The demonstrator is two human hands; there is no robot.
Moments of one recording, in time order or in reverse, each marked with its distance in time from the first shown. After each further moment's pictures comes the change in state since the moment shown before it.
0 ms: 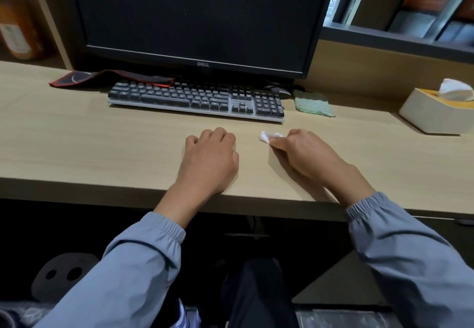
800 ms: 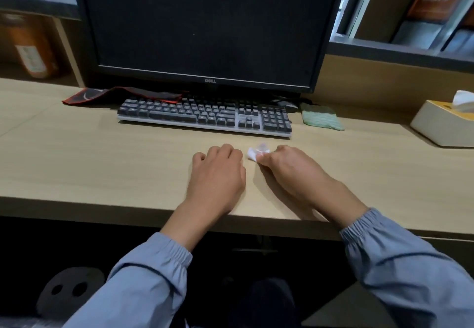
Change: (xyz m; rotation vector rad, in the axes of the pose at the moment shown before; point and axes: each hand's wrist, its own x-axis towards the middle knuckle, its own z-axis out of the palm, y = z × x) left_hand 0.002 0.001 0.000 0.000 0.031 -0.016; right_hand 0.019 -0.041 -0.008 -0.003 -0.027 -0.073
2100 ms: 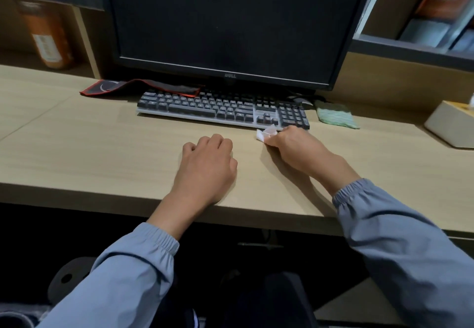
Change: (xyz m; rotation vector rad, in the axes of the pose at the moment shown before) left_hand -0.008 -0.060 -0.015 0.004 0.007 -0.006; right_hand 0.053 0.001 0.005 -0.057 -0.024 0.022
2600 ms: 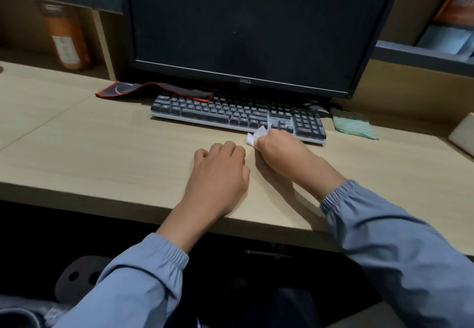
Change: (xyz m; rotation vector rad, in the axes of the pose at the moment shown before) left_hand 0.001 -0.002 -0.001 -0.039 0.012 -0.025; right_hand 0.041 -0.046 -0.008 -0.005 -0.025 -0.068
